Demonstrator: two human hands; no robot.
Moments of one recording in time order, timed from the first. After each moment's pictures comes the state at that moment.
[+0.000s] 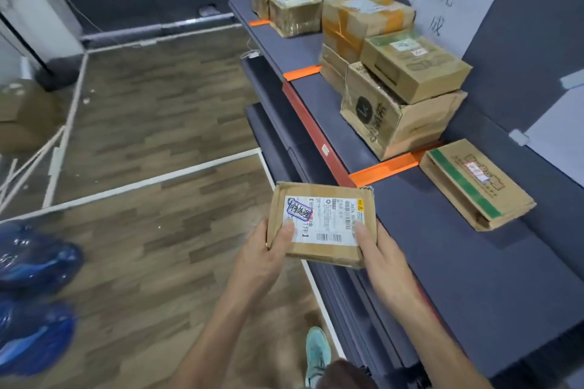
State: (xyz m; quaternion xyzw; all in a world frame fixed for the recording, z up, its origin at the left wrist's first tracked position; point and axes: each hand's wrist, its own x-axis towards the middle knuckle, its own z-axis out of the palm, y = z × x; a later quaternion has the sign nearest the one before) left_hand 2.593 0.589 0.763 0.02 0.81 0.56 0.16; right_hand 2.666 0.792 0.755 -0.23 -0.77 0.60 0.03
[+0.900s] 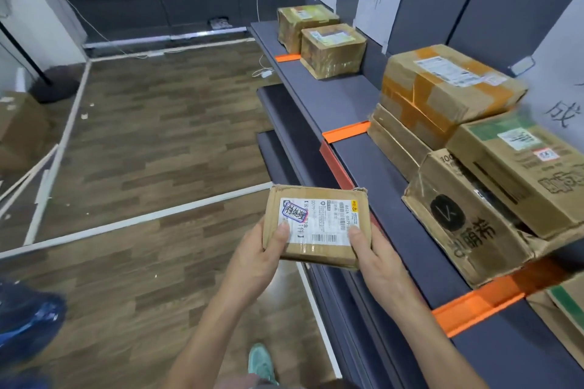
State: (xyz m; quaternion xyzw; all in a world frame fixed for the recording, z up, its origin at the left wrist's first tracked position) left_hand 2.289 0.556 0.765 0.06 0.79 0.60 0.14; right_hand 2.353 0.768 0.760 -0.17 -0.79 0.59 0.01
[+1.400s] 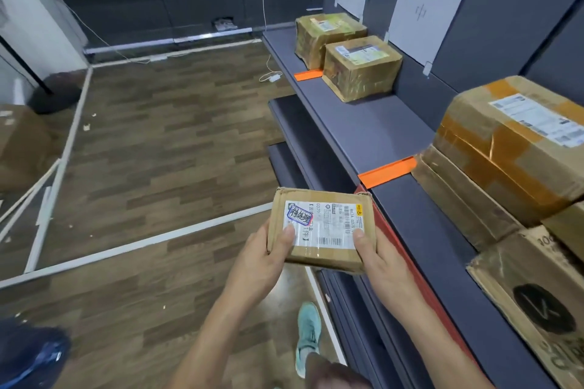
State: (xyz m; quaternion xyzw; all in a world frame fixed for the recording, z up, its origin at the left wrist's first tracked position) left_hand 2.112 0.533 0.765 0.07 0.81 0.56 0.15; right_hand 2.176 0.747 0.749 -0.18 -0.78 0.59 0.00
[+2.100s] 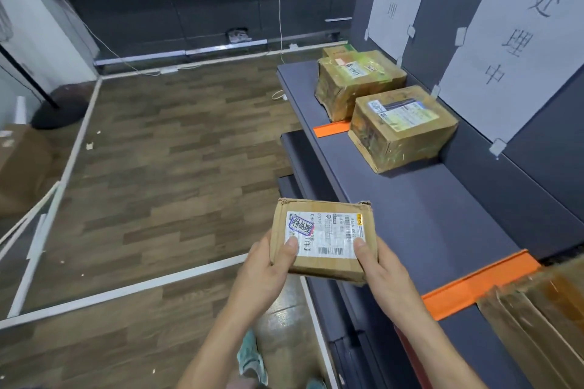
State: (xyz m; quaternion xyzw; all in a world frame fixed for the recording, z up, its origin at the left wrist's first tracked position) left_hand 1.849 0.576 0.755 0.03 0.82 0.54 0.17; right_hand 1.901 0.793 0.745 -0.18 -0.78 0.59 -0.03
